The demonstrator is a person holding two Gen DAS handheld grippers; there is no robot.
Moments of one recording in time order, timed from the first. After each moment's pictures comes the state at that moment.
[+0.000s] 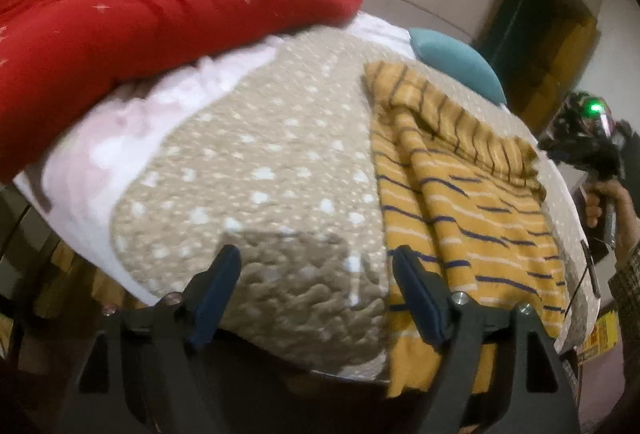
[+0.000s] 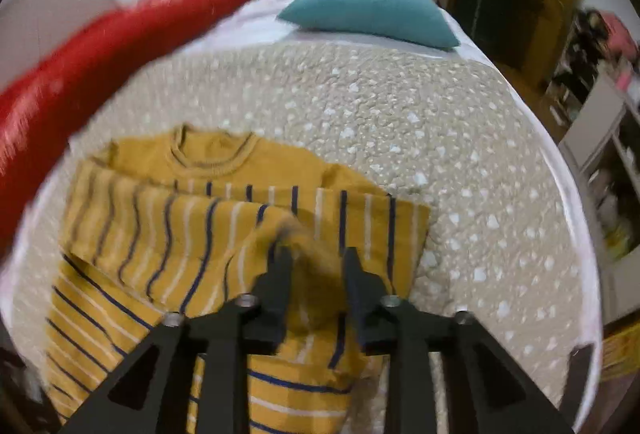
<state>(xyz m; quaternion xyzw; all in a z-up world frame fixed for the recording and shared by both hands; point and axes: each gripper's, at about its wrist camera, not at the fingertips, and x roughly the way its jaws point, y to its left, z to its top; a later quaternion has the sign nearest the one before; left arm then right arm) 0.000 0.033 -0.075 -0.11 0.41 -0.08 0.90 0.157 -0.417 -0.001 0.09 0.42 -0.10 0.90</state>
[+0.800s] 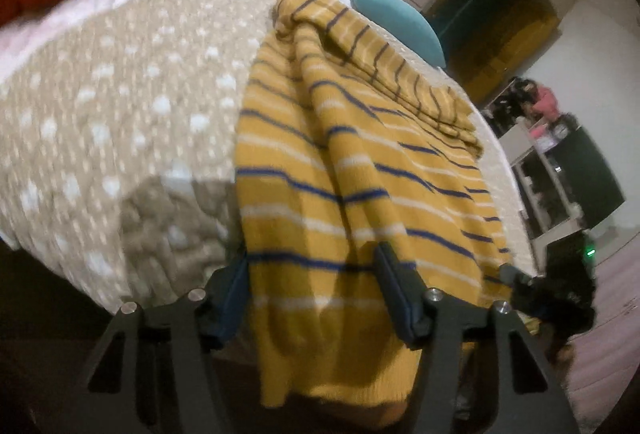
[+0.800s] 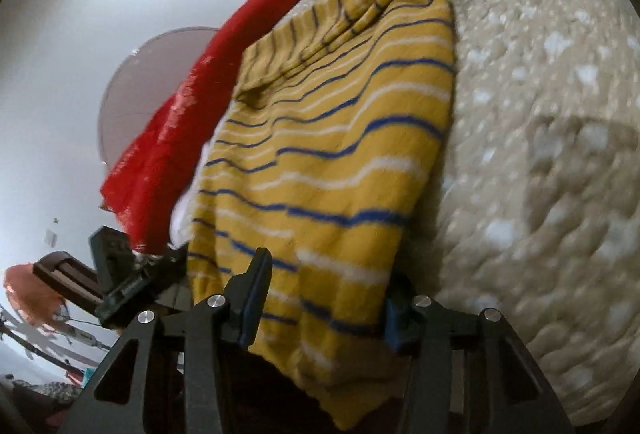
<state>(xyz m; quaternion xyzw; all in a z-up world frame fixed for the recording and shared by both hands) -0.004 -0.035 -0.122 -0.20 0.46 -0.21 0.84 -0.055 -0.338 -0.134 0.38 0.40 0.18 0.82</state>
